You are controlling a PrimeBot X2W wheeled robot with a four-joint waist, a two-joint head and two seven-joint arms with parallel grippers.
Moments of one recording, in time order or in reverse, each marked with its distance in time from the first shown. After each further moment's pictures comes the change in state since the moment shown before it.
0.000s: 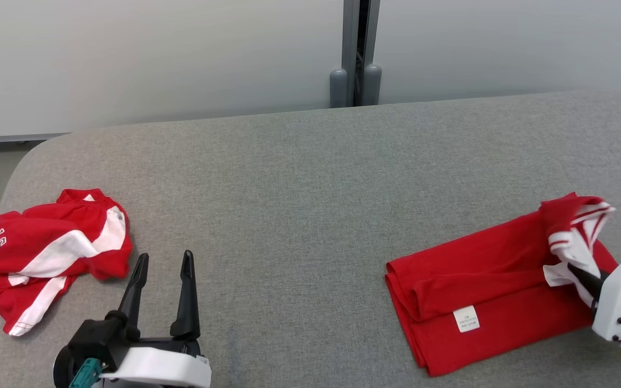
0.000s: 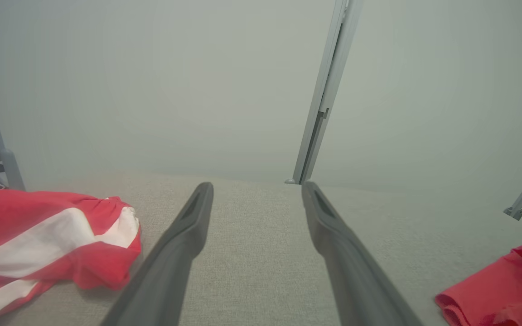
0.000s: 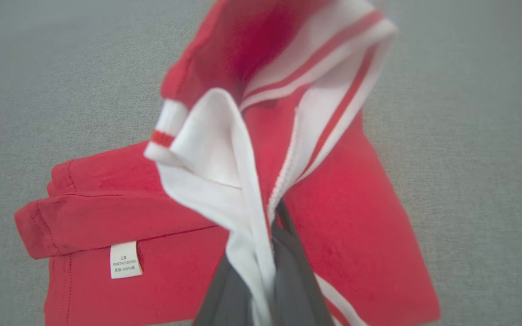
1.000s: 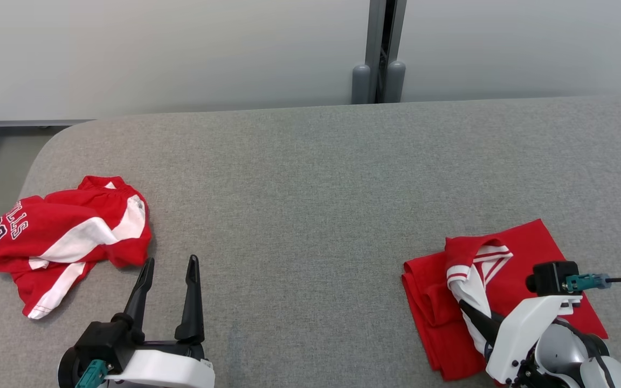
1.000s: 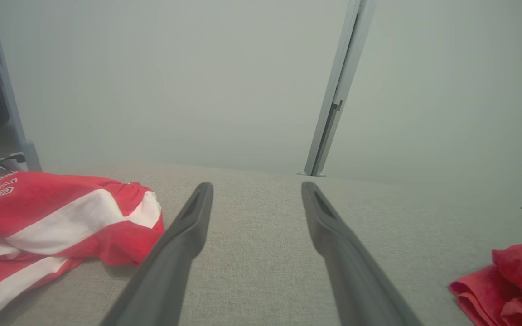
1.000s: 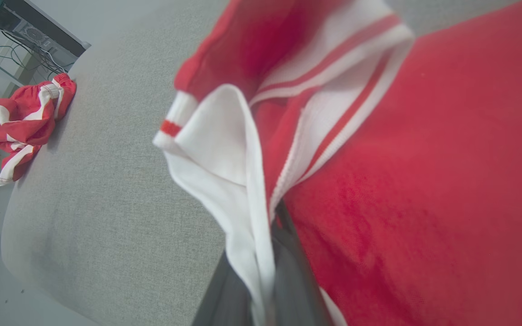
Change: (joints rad) left arm 0.010 -0.001 -0.010 0.011 0.006 -0.004 0.000; right arm 0.239 0.465 -0.266 -0.297 -0.244 0.000 0.185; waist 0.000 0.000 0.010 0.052
